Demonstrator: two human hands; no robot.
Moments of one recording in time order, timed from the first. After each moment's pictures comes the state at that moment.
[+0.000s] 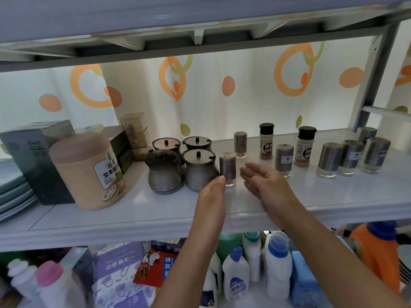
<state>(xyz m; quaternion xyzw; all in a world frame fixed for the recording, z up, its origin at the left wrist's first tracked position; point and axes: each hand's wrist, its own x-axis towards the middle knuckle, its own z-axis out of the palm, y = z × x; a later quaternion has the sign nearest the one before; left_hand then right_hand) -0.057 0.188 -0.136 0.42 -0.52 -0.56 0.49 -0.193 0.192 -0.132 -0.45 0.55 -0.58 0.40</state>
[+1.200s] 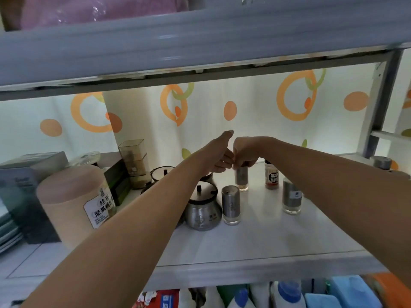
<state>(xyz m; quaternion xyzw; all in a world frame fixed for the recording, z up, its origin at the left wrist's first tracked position) -0.094 0.019 -0.020 0.50 -0.66 -0.50 0.26 -0.230 0.000 -0.016 -0.72 0.68 -0.06 0.11</state>
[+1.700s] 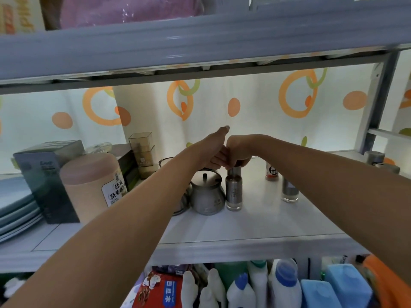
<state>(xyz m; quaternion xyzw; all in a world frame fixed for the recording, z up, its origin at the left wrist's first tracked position) -0.063 0.046 -0.015 0.50 -0.69 -0.48 0.23 -0.195 0.028 -0.017 -0.73 0.66 -0.07 0.15</state>
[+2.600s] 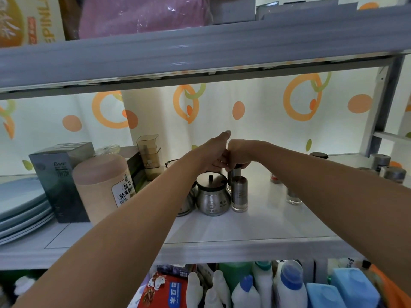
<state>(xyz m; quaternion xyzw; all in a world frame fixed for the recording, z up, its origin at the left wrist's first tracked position) -0.054 0.055 -0.016 0.51 -0.68 -0.48 0.25 -0.182 0.024 -0.025 -0.72 0.67 -0.11 0.15</state>
